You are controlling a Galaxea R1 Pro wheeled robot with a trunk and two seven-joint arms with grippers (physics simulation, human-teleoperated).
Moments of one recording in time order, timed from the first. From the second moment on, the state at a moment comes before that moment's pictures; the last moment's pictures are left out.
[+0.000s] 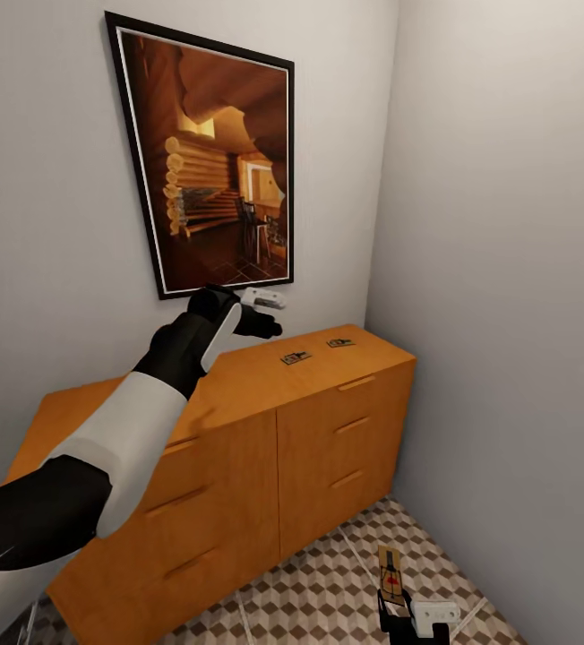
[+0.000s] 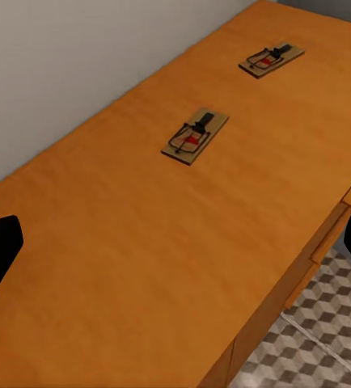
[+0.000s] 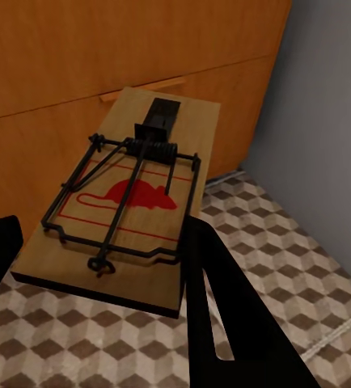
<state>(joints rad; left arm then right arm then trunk) -1.26 -0.13 -0.33 -0.86 0.17 1.00 0.01 -0.40 0.02 0.07 -0.02 0.01 -0.80 -0.12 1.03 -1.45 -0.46</state>
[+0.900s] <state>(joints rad) -1.26 -0.10 -0.37 -0.86 0.17 1.00 -0.16 -0.39 0.03 0.07 -0.02 0.01 -0.80 -0.12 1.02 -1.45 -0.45</state>
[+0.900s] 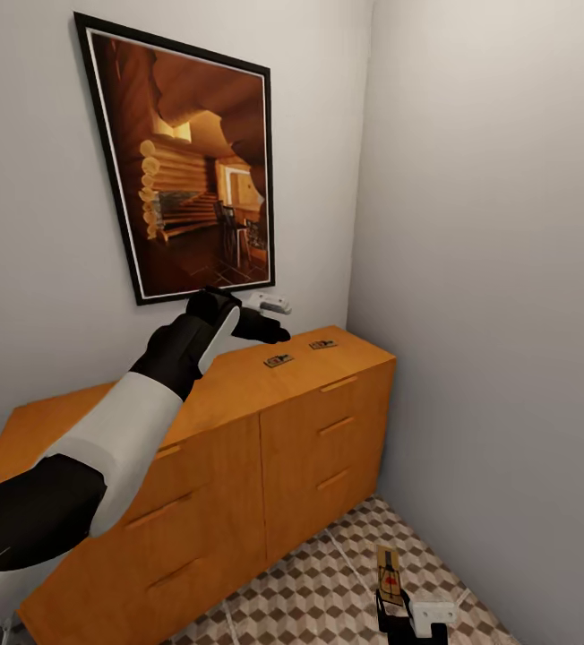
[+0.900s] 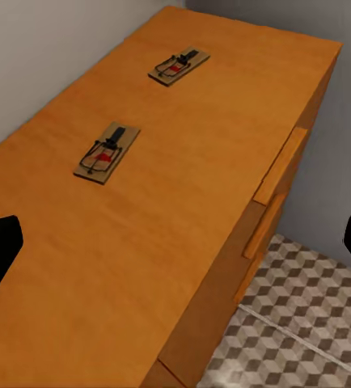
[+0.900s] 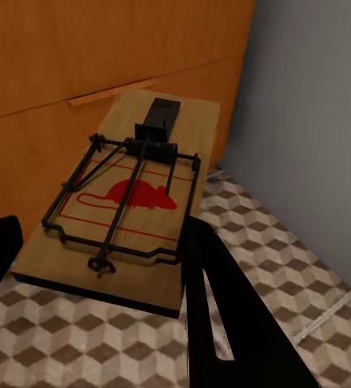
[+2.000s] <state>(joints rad) -1.26 -0.10 -0.45 -0.86 0.17 1.00 -0.16 -0.34 0.02 0.07 -0.02 0.01 -0.83 -0.12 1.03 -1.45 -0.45</state>
